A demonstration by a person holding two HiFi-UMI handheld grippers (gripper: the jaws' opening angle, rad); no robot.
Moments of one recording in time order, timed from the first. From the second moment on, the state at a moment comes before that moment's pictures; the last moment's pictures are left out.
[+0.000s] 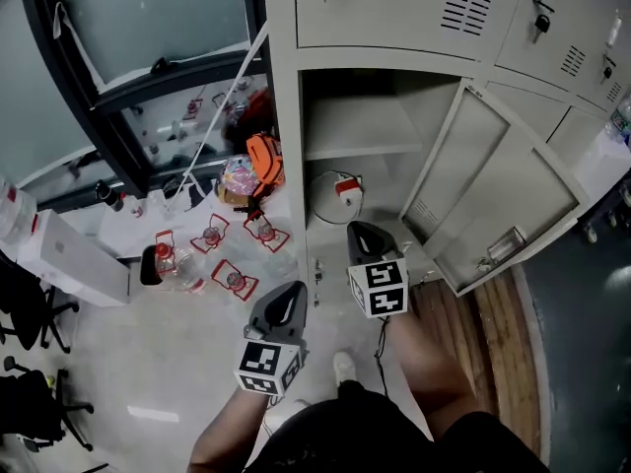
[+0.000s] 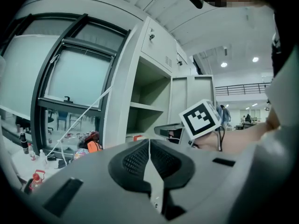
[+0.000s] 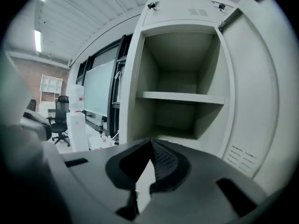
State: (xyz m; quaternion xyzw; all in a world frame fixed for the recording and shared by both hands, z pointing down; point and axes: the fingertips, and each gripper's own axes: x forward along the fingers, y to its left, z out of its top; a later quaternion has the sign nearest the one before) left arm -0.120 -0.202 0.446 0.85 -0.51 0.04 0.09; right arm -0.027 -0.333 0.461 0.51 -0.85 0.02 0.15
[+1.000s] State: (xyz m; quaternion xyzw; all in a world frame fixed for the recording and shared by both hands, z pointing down) left arm -0.131 -0.061 0.455 0.87 -0.48 0.05 0.11; right arm -0.050 -0.126 0.444 0.50 -0.86 0.03 0.13
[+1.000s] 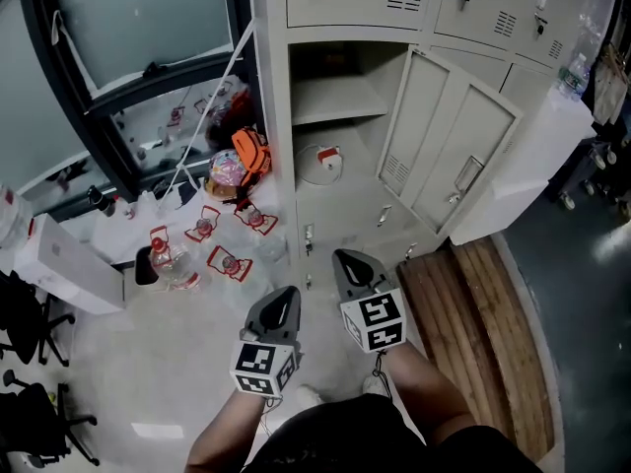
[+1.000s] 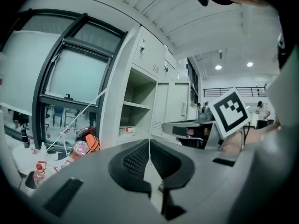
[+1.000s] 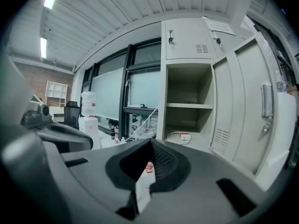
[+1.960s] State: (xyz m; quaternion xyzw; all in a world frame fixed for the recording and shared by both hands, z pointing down) left arm -0.023 -0.024 0.448 0.83 -0.54 0.05 0.11; right arm 0.052 -0.071 0.441 0.43 -0.89 0.05 0.11
